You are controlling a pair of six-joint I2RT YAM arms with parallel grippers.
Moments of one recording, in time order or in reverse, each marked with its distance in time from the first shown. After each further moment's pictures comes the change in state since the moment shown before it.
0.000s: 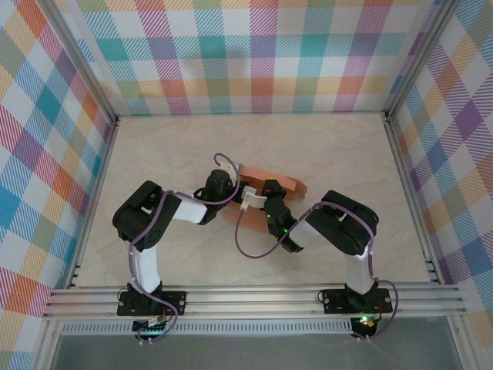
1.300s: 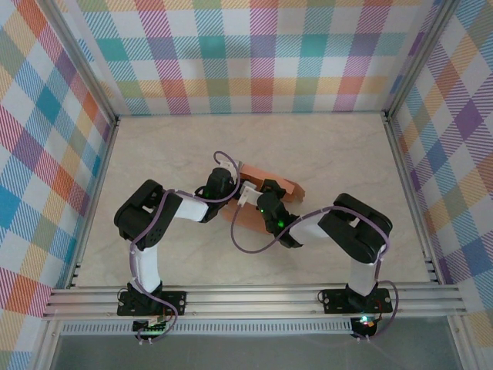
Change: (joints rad) left arm 0.000 0.015 0.031 -0.018 -0.022 -0.033; right arm 0.016 -0.123 0.063 -0.359 0.006 0.289
